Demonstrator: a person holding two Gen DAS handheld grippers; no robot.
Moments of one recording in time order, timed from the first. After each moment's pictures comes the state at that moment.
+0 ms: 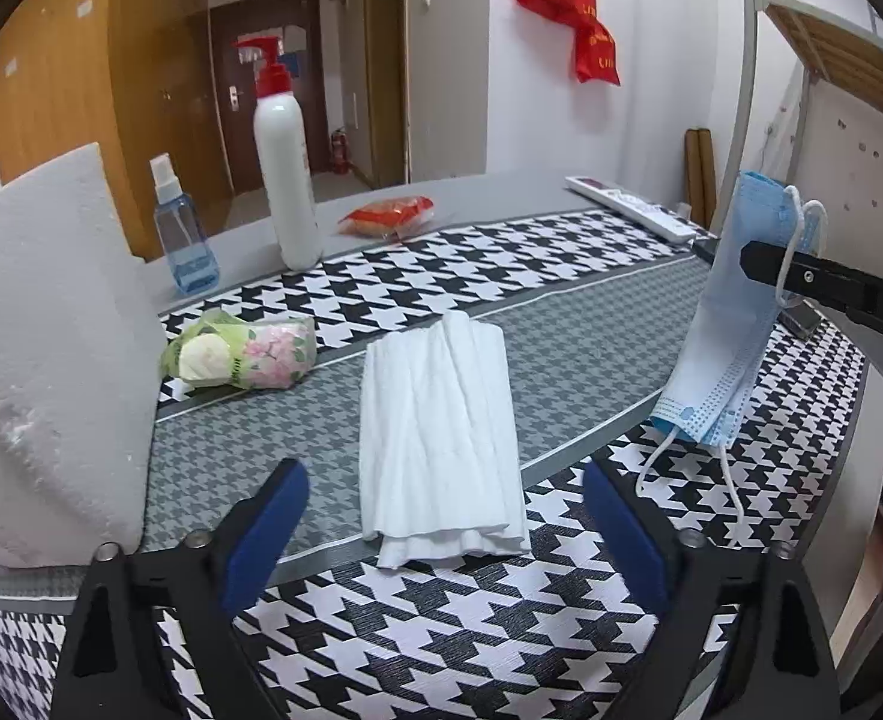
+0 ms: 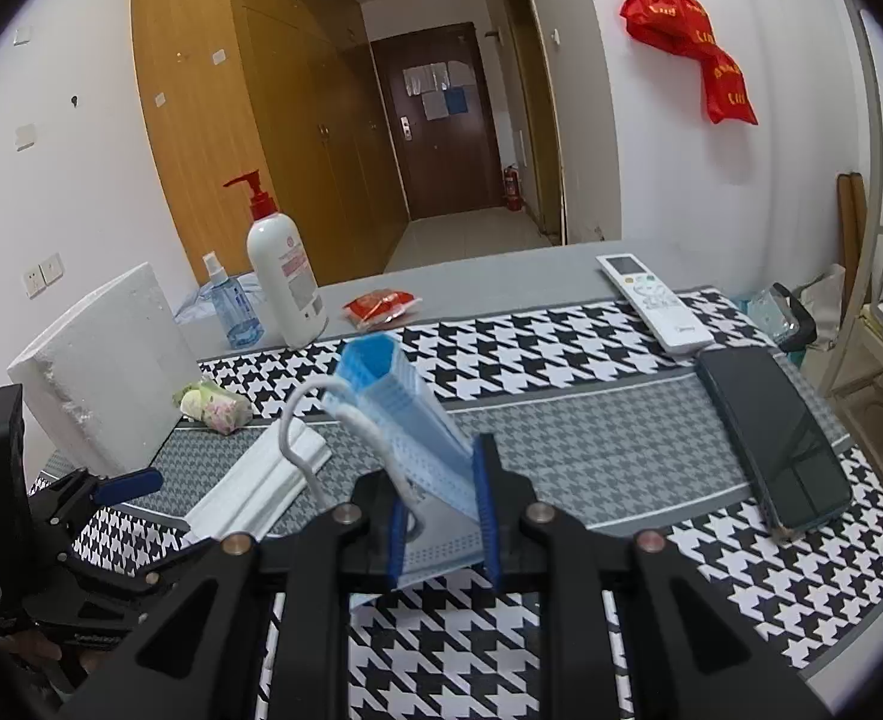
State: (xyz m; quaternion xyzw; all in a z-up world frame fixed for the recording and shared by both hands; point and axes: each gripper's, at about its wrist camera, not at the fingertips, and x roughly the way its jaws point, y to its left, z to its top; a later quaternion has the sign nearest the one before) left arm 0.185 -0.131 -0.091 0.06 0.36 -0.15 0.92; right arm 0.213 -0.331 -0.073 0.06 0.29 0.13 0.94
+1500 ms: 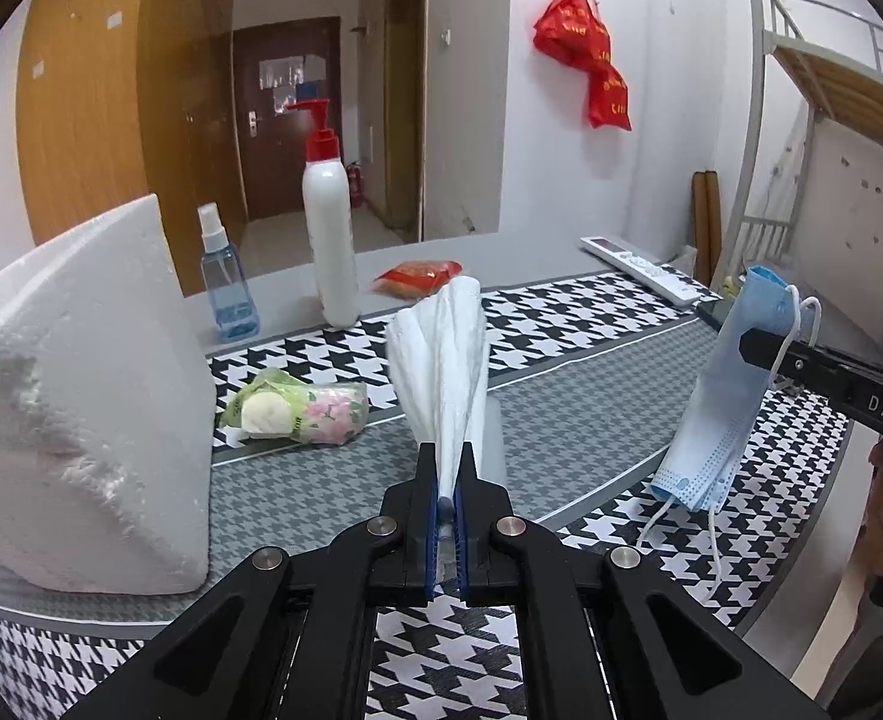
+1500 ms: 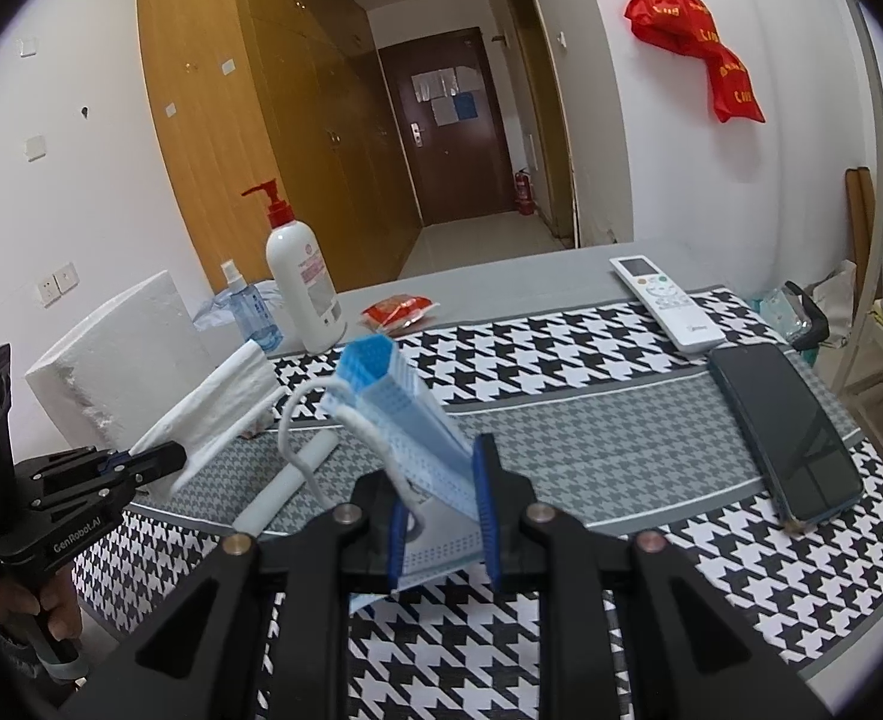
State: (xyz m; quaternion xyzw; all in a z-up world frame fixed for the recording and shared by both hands) left arm 0.174 -0.106 -0.054 0.04 0.32 -0.14 0.94; right arm 0.205 -0.327 -0.069 0.08 0.28 0.15 0.94
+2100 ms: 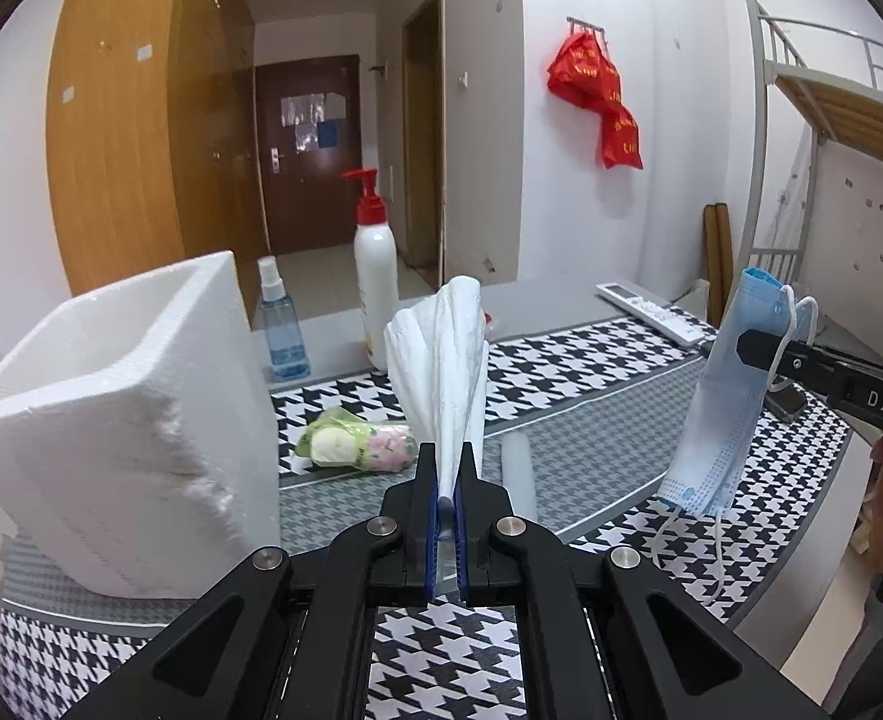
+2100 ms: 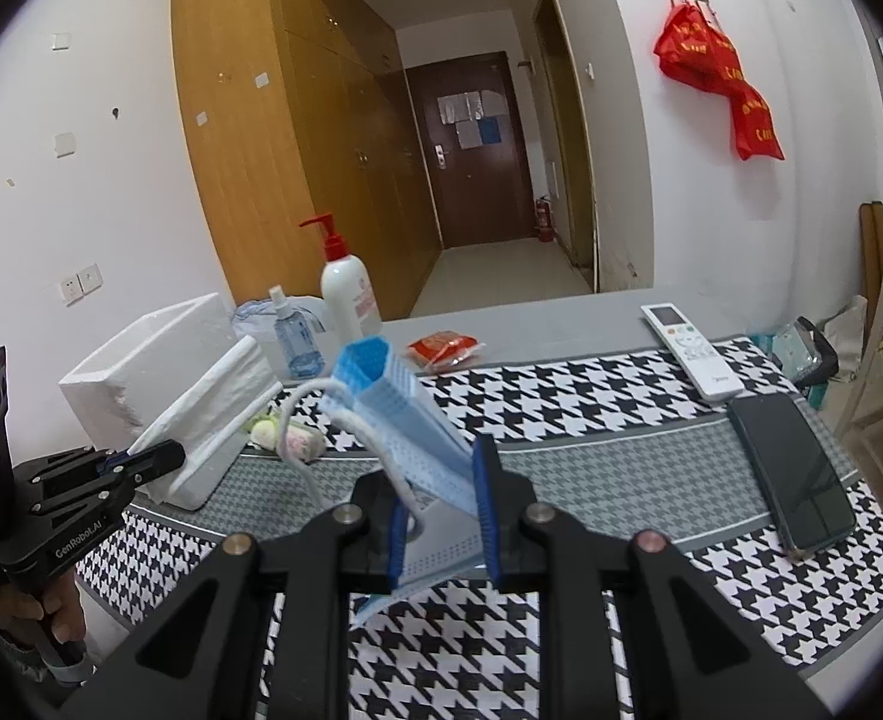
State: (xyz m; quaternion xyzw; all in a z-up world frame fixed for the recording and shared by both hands) left arm 0.144 -0.078 -0.022 0.04 0.27 -0.12 0.95; right arm 0.187 -0.298 -0.034 0.06 0.25 0.17 0.95
